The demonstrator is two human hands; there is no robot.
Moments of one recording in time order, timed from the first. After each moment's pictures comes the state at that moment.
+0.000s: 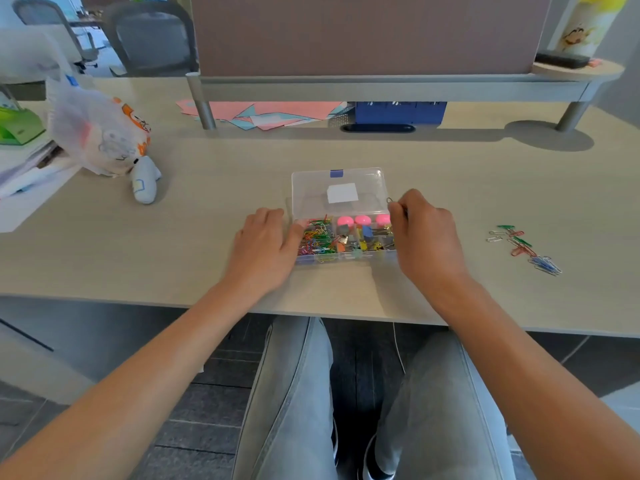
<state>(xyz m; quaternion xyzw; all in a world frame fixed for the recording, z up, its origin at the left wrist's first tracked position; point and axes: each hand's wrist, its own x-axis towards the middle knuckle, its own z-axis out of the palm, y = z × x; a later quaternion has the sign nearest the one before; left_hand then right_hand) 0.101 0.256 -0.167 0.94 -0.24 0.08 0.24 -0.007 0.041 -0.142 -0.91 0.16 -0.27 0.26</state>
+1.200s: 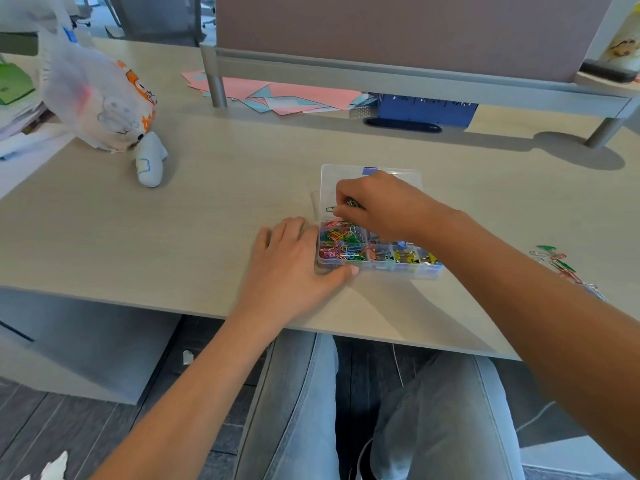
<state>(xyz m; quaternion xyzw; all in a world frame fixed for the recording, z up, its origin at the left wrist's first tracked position) 0.100 0.263 -0.183 0.94 -0.28 0.12 0.14 0.107 0.074 -0.111 -0.99 -0.12 -0.06 0.06</state>
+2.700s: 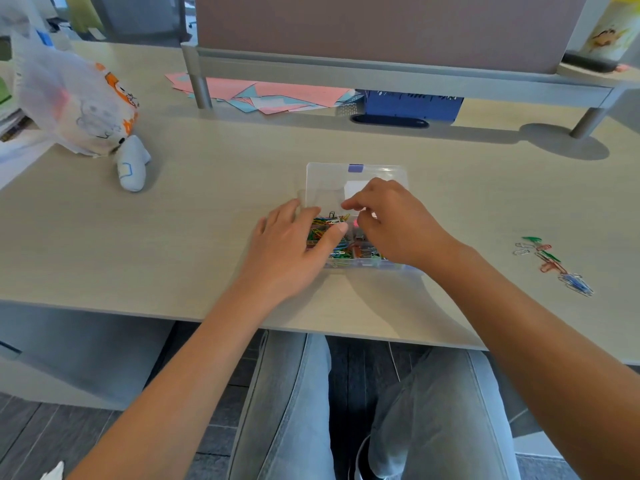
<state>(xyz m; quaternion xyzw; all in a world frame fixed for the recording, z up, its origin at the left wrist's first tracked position) 0.112 0.245 -0.168 0.93 -0.28 0.05 0.25 0.069 0.058 -0.133 -0.98 -0.02 -0.13 0.15</state>
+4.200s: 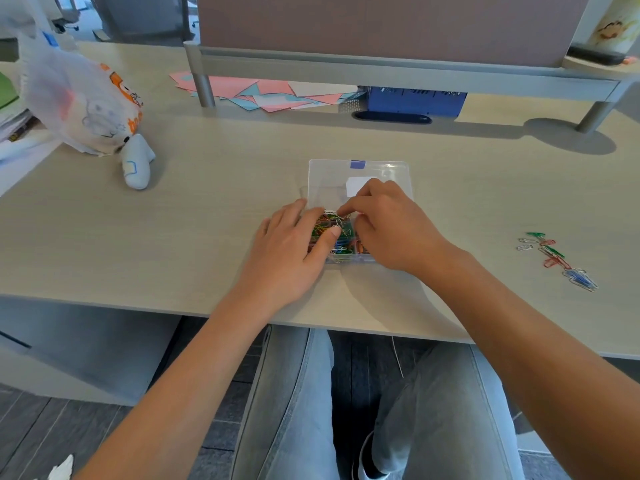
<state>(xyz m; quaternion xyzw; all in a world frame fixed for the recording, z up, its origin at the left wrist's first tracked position) 0.107 0.253 -0.176 0.92 -0.31 0.07 0.23 0.060 0.071 -0.137 -0.98 -0.01 -0.13 0.13</state>
